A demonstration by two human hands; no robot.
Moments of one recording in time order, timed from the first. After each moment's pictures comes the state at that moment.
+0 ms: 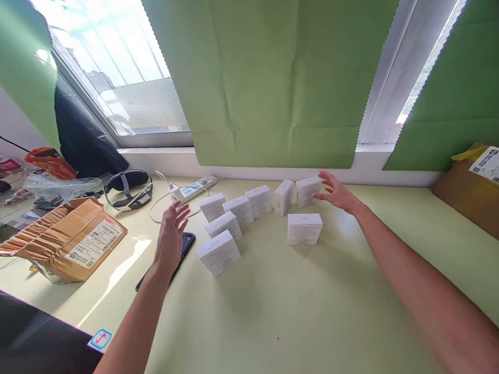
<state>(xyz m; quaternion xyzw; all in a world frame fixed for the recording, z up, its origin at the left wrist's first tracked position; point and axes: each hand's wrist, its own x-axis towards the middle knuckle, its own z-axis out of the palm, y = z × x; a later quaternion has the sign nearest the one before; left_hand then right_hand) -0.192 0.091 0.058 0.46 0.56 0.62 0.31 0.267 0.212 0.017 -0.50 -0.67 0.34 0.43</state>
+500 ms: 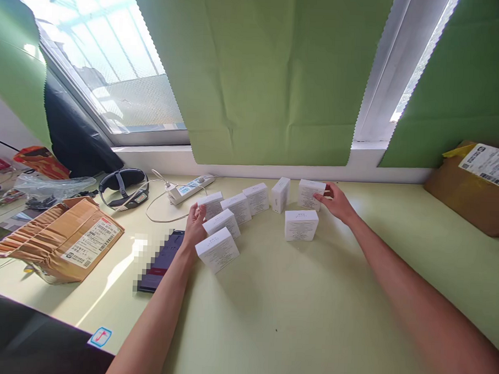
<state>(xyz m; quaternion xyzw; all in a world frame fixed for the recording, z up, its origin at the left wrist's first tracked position) -0.182 0.143 -0.001 0.43 0.48 0.63 0.43 0.262 0.193 -0.013 -0.51 -0.62 0.31 0.50</state>
